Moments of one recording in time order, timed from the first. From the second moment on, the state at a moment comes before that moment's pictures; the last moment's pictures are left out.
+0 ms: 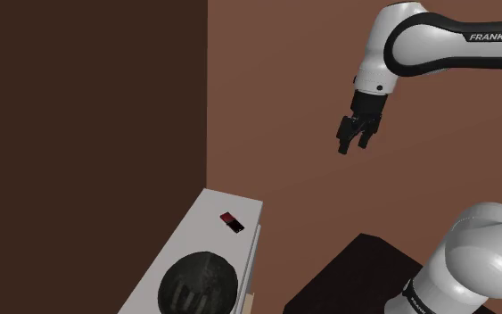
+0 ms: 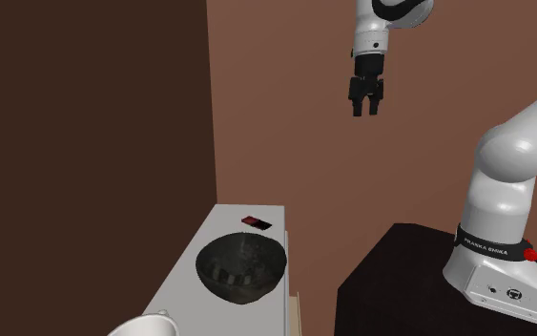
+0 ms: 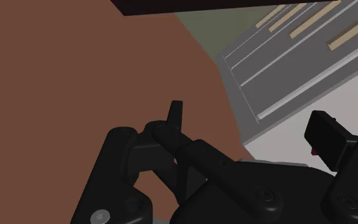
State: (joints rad) arm 0.00 -0.74 -0.01 -2.42 -0.01 1.65 0.10
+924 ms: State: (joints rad) arm 0.07 -0.44 0.11 -2.47 0.06 2.03 0.21
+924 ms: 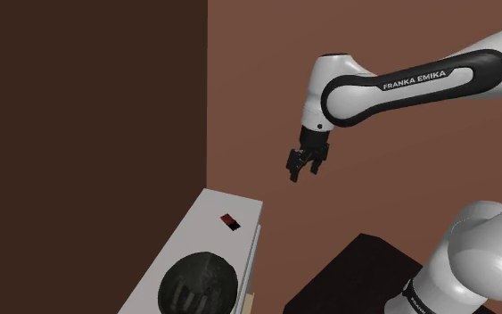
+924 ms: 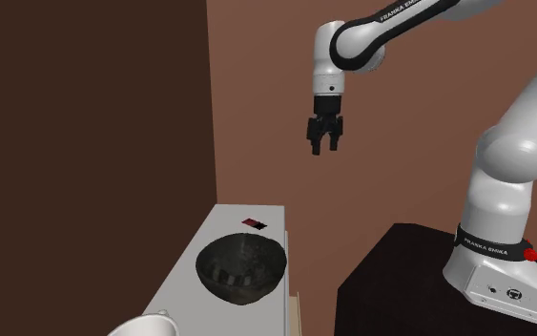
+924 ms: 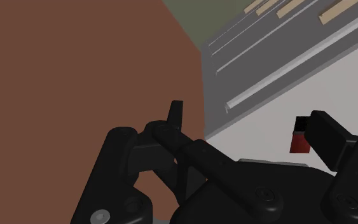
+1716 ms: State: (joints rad) arm 0.12 -0.02 0.22 -2.32 0.01 2.32 0.34
